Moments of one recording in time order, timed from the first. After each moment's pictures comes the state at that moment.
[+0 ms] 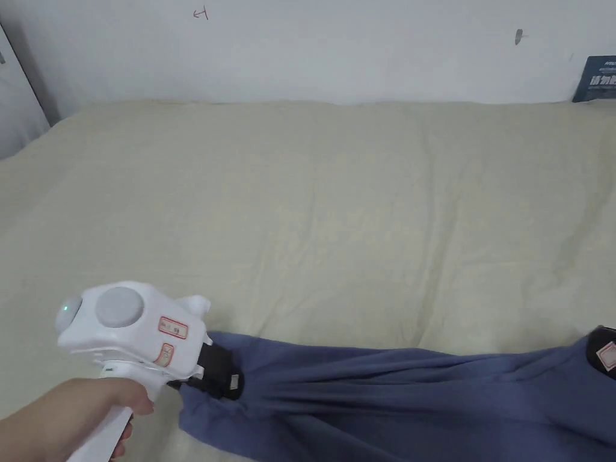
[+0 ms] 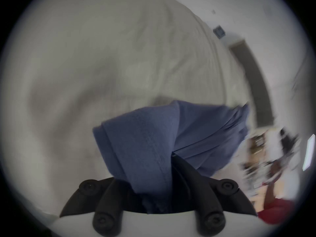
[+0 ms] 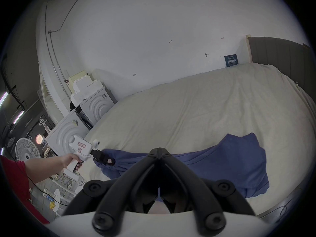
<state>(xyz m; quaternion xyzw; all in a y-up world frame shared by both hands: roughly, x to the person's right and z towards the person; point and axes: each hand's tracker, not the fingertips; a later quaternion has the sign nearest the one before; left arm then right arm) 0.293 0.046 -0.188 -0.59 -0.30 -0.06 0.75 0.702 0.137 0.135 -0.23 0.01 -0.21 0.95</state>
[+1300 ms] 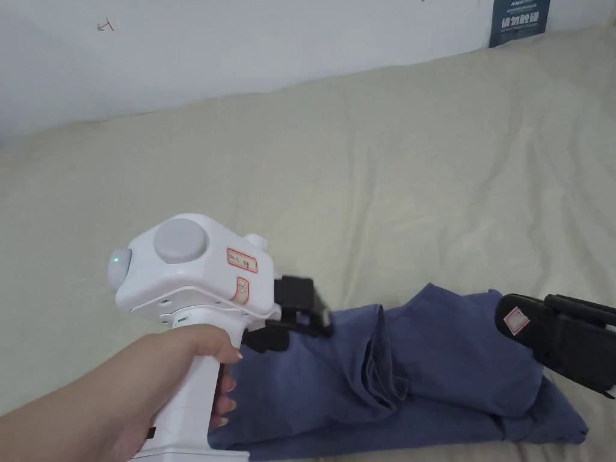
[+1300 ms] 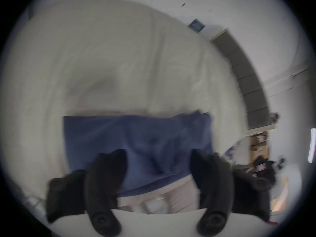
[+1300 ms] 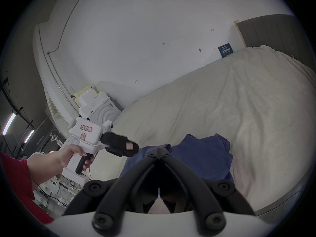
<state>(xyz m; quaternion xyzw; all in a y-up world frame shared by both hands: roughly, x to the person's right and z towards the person) 0.469 0.103 -0.126 -0.61 -0.29 -0.03 0.73 0.739 0.106 0.176 -0.20 0.03 -0.29 0.93</state>
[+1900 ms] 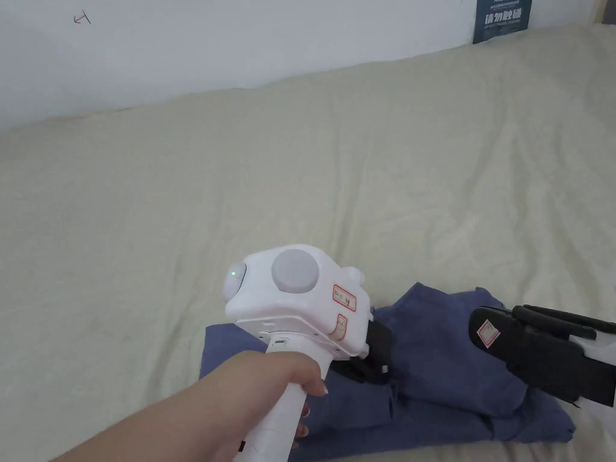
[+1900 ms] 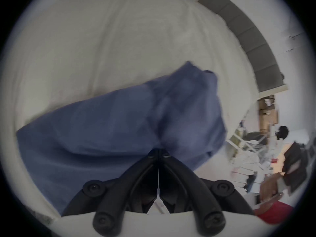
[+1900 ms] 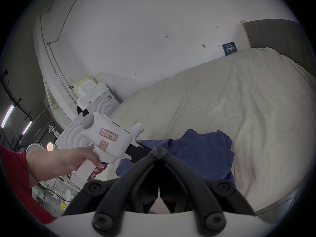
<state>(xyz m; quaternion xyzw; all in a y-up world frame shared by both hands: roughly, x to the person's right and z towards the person) 0.562 0.052 -0.087 -0.63 -0.43 -0.05 0.65 0.730 0.101 0.167 -0.23 0.04 -0.27 0.93</state>
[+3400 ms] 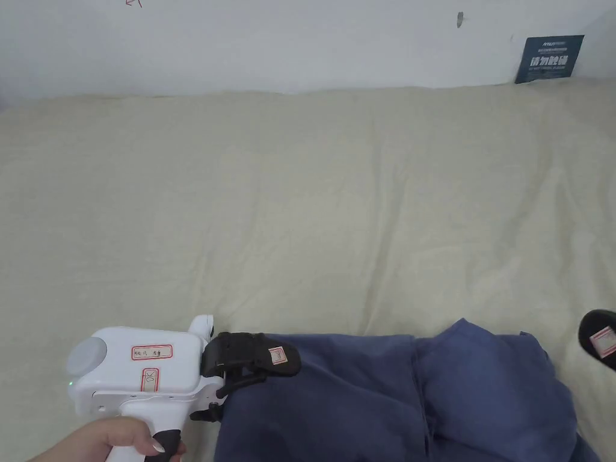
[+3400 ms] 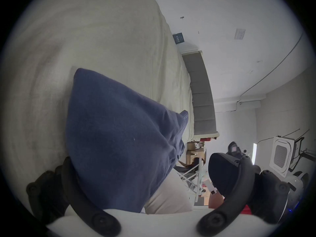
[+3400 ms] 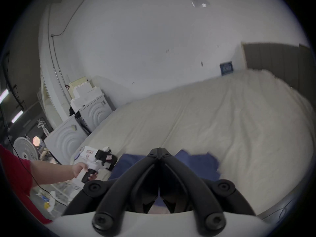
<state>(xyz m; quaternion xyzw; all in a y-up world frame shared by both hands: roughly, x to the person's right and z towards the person) 0.349 -0.021 -0.166 -0.58 -0.47 0.30 0.59 0.727 0.142 0.173 -0.17 -0.02 -0.18 0.97</state>
